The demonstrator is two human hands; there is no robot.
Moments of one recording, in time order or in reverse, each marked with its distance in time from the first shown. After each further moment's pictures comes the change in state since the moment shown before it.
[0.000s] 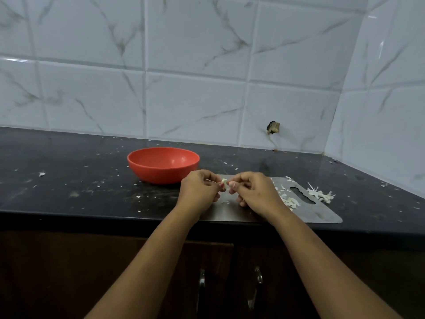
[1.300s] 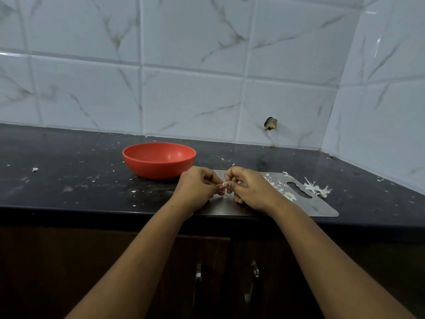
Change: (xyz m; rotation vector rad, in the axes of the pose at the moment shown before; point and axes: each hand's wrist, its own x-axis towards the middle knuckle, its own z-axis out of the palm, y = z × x) left_hand -0.005 0.000 -0.004 0.105 -0.157 0.101; right_hand 0.006 0.005 -0.004 -0.129 -0.209 -0.093
